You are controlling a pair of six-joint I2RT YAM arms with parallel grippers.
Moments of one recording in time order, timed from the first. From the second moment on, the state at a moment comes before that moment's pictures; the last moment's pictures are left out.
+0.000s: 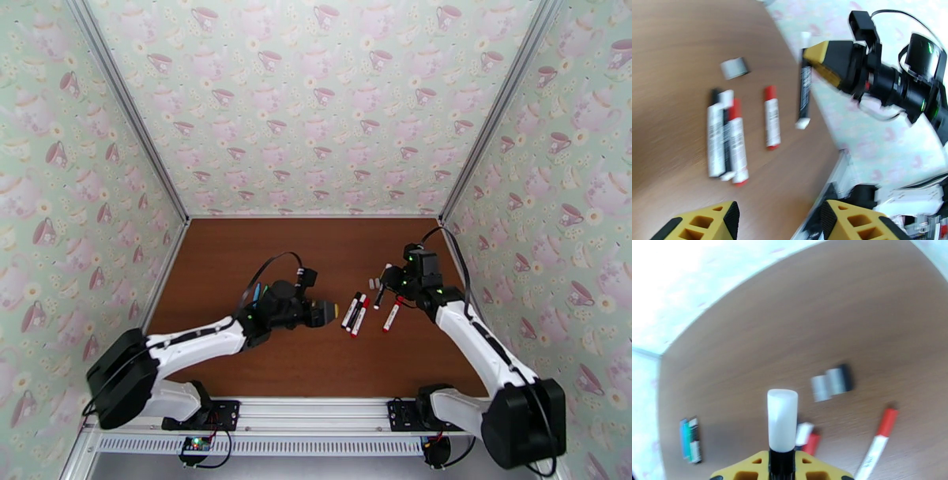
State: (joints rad) left arm -0.87 1.47 0.78 0.34 0.34 -0.84; right arm 0.21 1.12 0.84 -0.40 -0.19 0.57
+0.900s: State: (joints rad) left arm -0.89 1.65 0.96 0.54 0.46 -0.93; right arm 0.43 0.96 0.82 -0.26 -0.35 0.79
